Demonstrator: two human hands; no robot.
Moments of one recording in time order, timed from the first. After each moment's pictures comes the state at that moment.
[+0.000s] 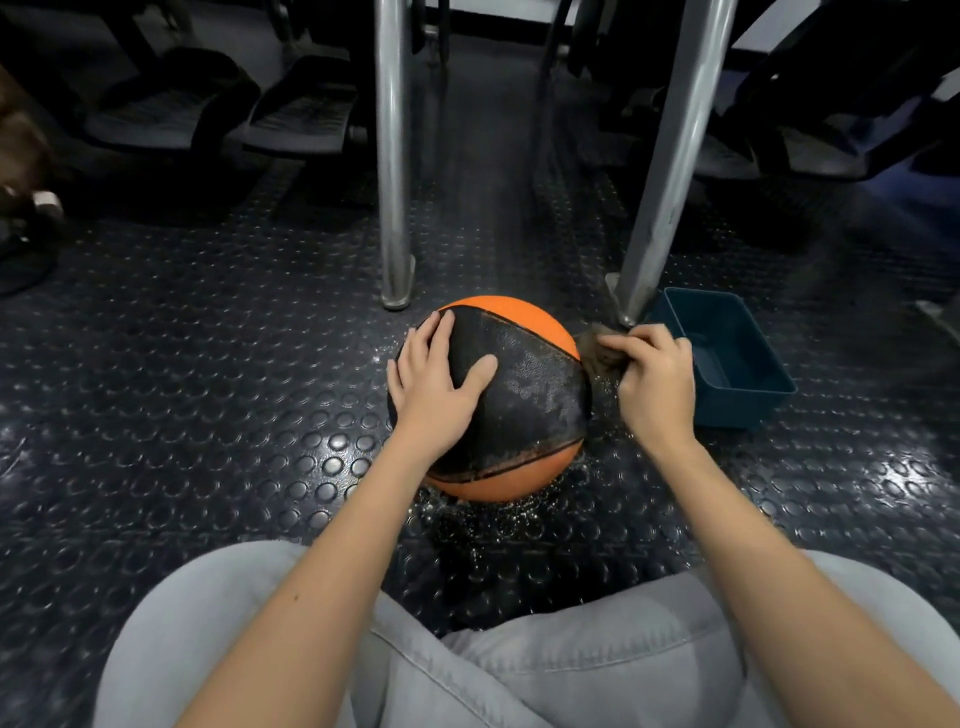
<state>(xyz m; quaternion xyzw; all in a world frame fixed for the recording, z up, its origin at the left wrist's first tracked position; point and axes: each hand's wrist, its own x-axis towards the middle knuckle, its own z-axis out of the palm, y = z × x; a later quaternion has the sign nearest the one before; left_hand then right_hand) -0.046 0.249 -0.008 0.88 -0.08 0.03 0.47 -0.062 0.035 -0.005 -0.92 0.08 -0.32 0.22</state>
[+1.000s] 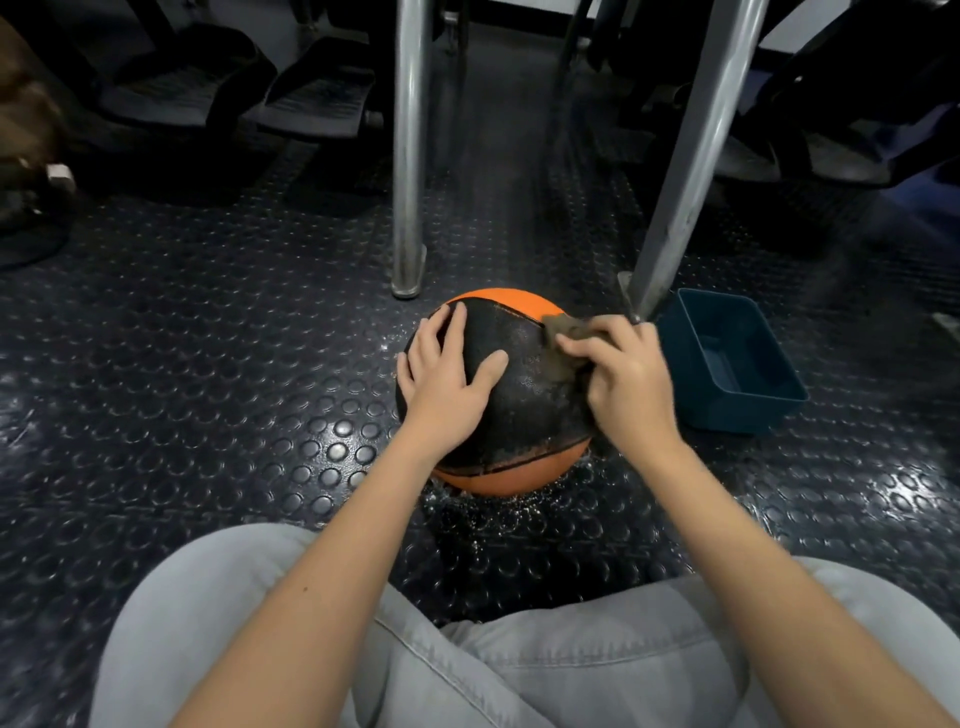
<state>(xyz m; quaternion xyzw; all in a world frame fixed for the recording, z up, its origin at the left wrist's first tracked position) -0.050 0.249 -0.008 0.89 -0.07 0.03 0.45 -0.063 0.062 0.002 -0.93 -0.12 -0.32 0.15</state>
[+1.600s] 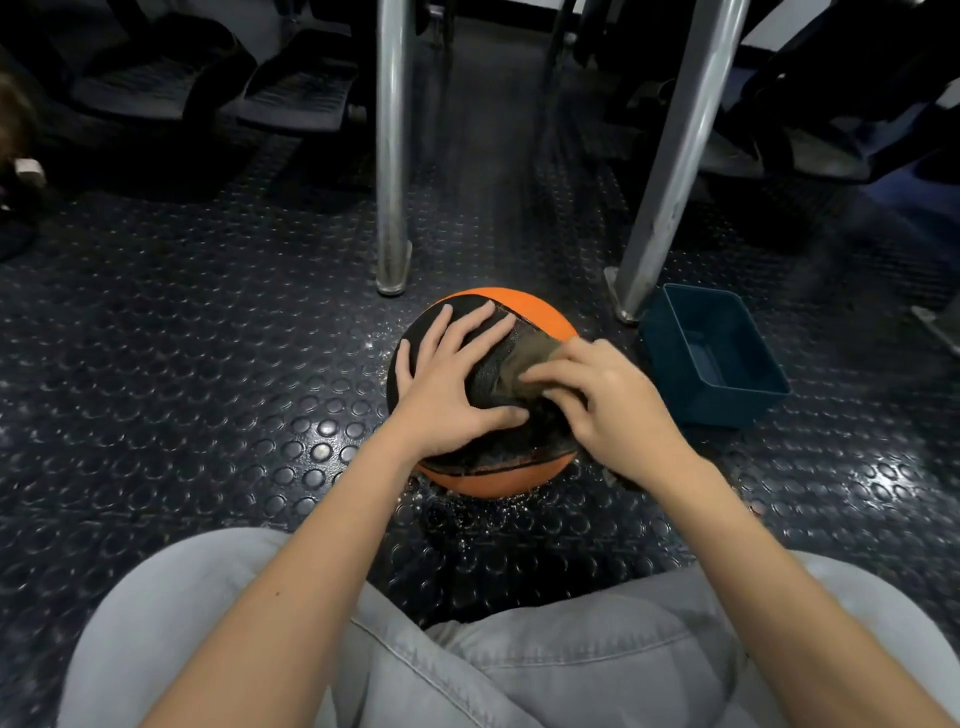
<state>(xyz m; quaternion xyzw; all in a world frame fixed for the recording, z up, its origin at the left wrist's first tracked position) -0.053 0.254 -0.002 0.89 -0.23 0.00 0.39 -0.098 0.074 0.033 -0.95 -0.19 -0.16 0.19</state>
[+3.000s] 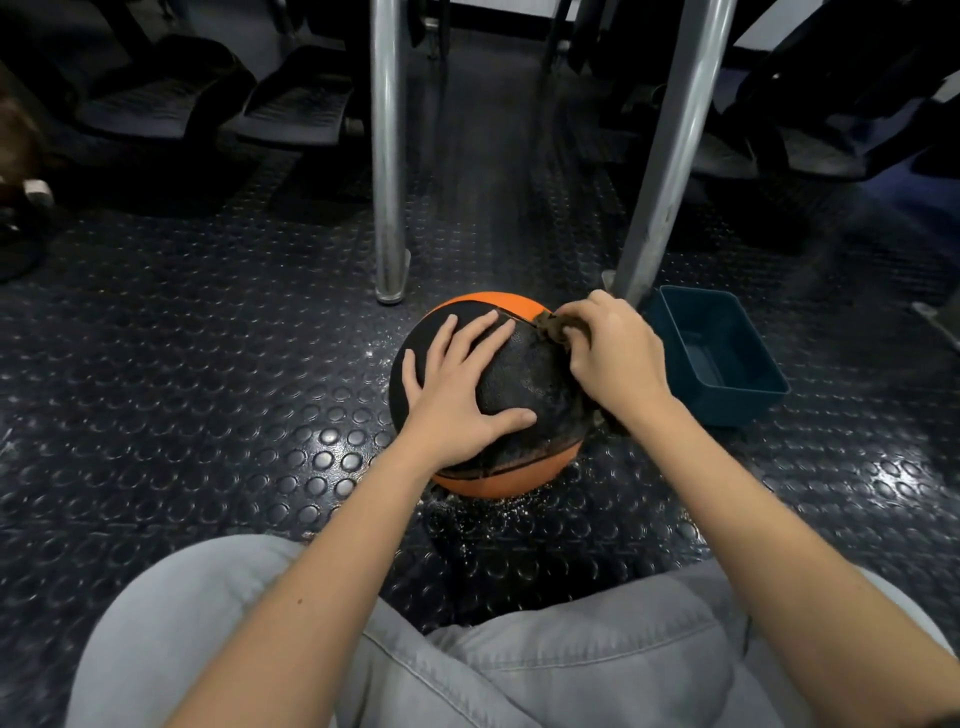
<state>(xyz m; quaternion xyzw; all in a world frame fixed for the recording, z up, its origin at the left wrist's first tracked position) -0.060 0.240 -0.001 0.91 -0.20 0.02 0.36 -0.057 0.067 0.045 -0.97 -0.01 -0.19 0.14</state>
